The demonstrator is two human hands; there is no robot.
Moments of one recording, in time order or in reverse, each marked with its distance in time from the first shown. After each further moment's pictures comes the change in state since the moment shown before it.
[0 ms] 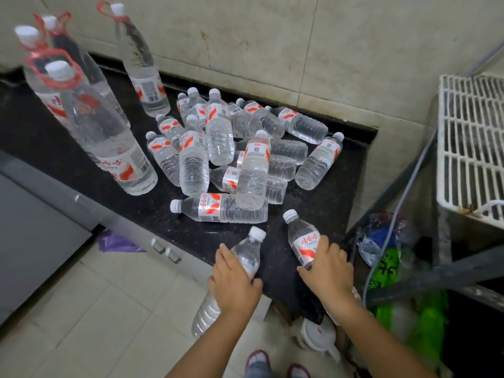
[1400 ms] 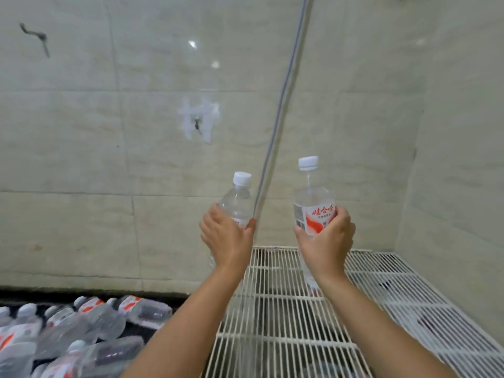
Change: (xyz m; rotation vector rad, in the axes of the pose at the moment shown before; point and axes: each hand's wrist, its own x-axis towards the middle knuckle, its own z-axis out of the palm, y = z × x) left_hand -0.071 0.448 -0.132 -0.707 0.514 0.735; right_hand 0.052 0.241 -0.343 0.753 1.190 0.084
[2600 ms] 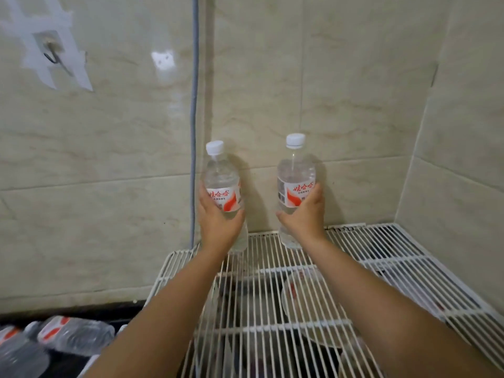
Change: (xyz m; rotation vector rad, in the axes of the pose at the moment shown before) left_hand 0.064 -0.034 0.214 -0.249 -0.282 -0.043; right_hand 0.130 0.159 0.102 0.054 -0.258 0.233
